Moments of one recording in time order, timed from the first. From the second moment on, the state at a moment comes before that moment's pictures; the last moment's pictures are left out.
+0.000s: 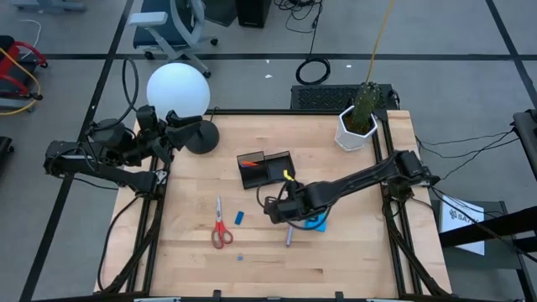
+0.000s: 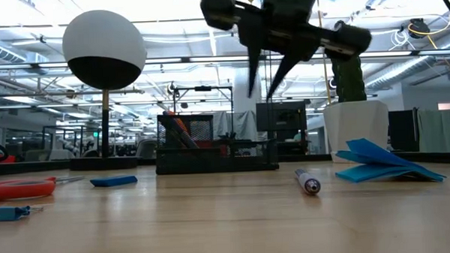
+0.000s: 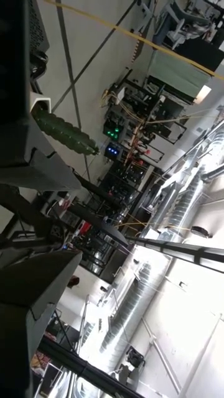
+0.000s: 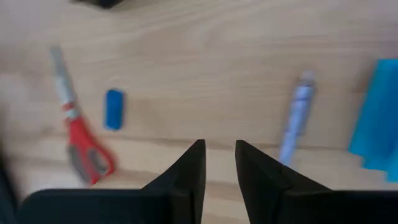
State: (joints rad) left arm -0.08 0.72 0.93 0.12 -0.37 -0.45; right arm 0.29 1.91 1.53 -0.86 0.15 1.96
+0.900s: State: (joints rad) left arm -0.08 0.72 0.93 0.12 -0.37 -0.45; right arm 0.34 2.02 1.59 -0.97 -0.01 1.95
